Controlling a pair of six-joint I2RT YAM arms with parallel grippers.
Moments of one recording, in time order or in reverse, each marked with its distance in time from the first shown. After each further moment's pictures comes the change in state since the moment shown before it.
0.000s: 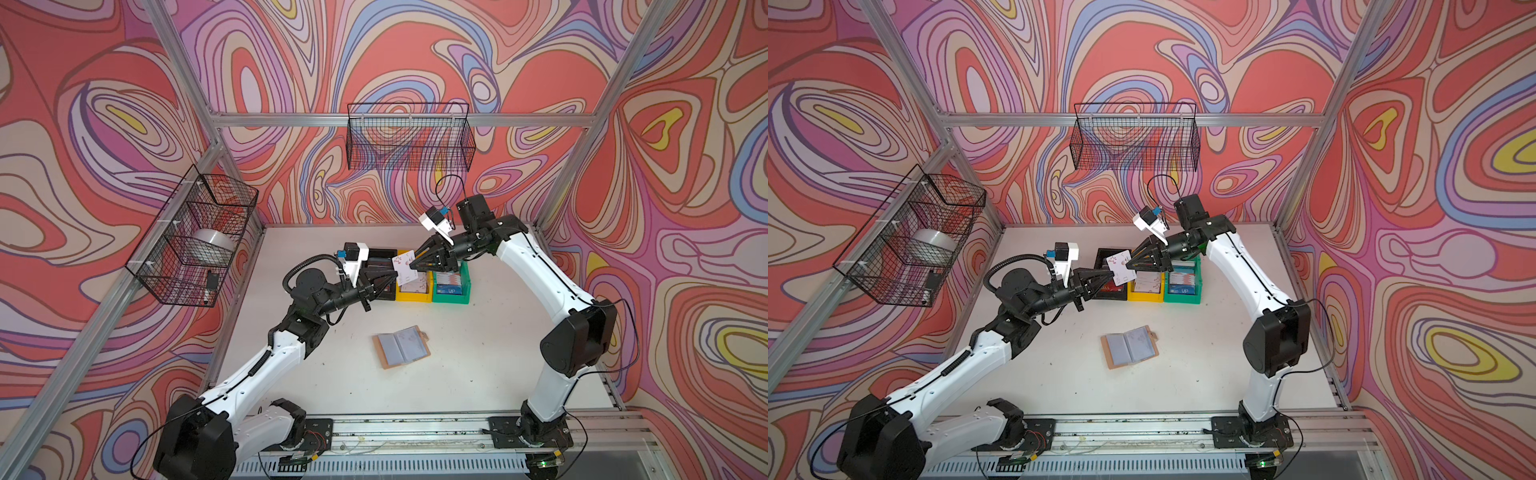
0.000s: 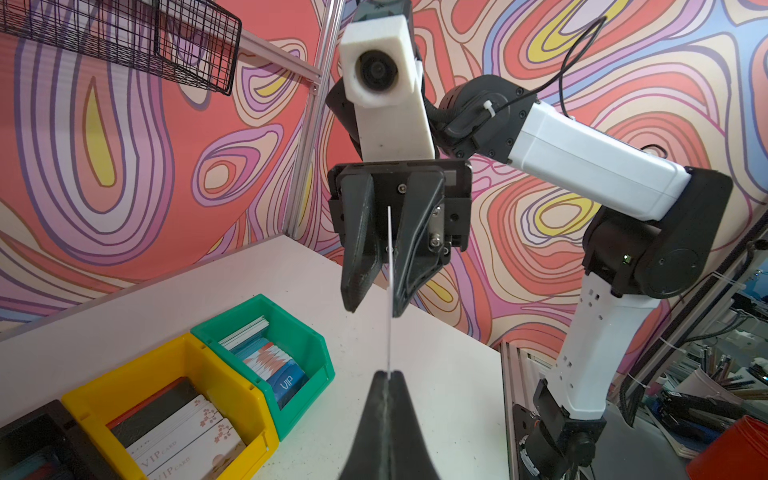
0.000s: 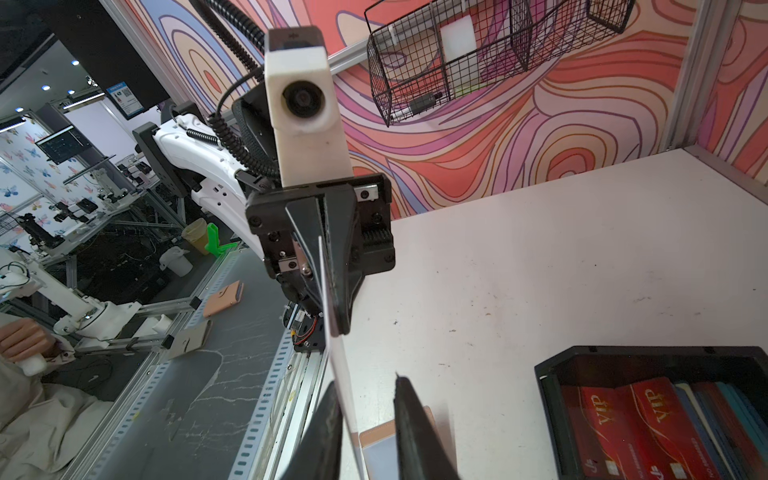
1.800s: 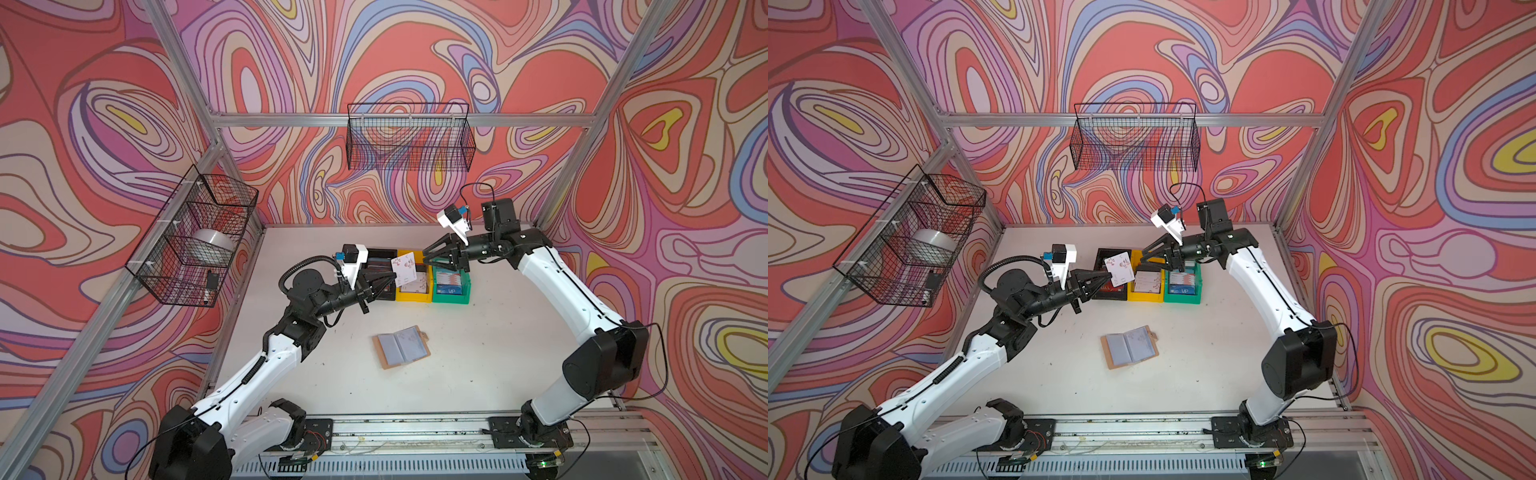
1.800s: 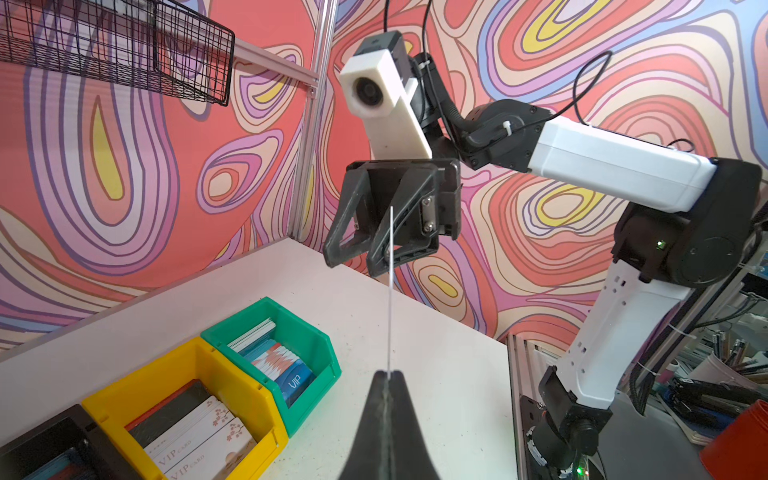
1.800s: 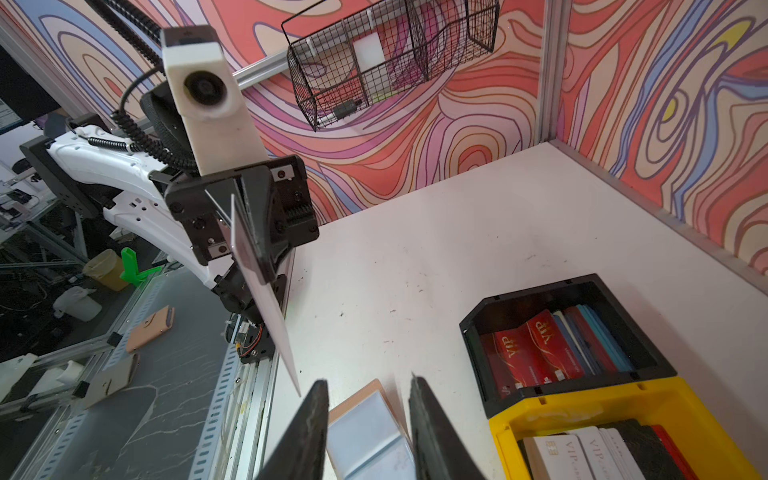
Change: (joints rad) left arm 0.000 -0.044 0.013 -0.065 -0.002 0.053; right arm -0.078 -0.160 -0.223 0.278 0.139 0.200
